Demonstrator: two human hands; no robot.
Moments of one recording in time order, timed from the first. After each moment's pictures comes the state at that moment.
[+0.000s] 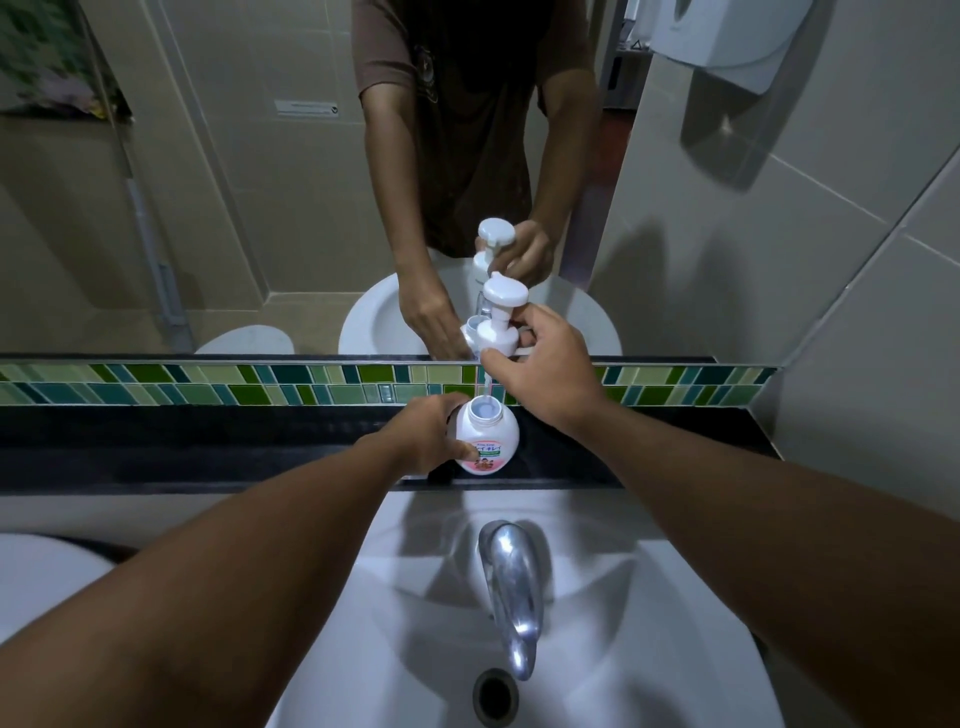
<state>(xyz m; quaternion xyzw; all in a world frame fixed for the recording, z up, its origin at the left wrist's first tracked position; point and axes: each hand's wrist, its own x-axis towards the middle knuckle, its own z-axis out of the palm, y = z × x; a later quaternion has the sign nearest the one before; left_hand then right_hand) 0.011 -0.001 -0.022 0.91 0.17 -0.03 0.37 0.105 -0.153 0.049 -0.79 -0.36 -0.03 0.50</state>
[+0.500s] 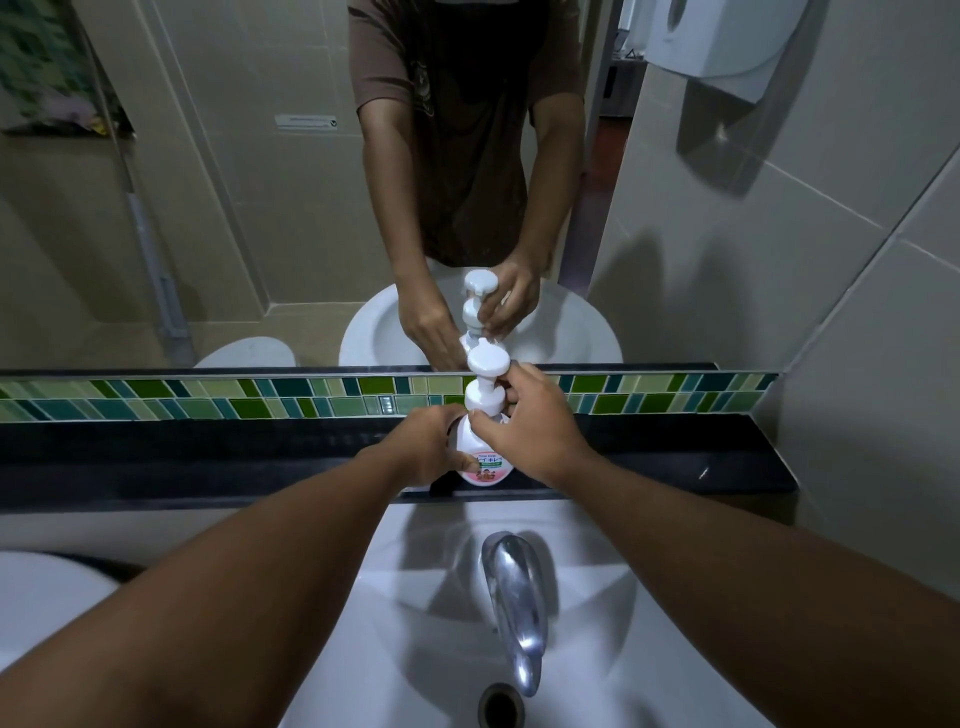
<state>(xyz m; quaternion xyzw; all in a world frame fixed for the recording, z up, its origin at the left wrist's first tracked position) 0.011 -0.005 -0.017 0.92 0.16 -0.03 0.35 0.088 -0.152 0.001 -0.81 -0.38 -0.03 0.46</state>
